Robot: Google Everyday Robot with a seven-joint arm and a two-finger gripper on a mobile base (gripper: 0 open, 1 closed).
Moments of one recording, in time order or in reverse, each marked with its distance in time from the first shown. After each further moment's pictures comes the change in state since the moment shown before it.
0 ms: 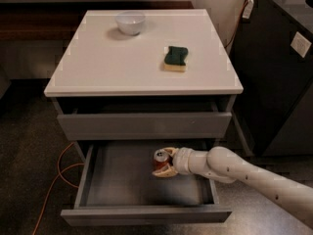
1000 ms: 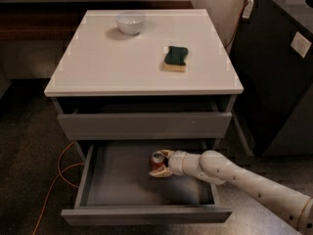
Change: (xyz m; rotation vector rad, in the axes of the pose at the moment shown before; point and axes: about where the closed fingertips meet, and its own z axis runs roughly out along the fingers) arm 0.045 -0.007 0.049 0.012 -0.024 0.018
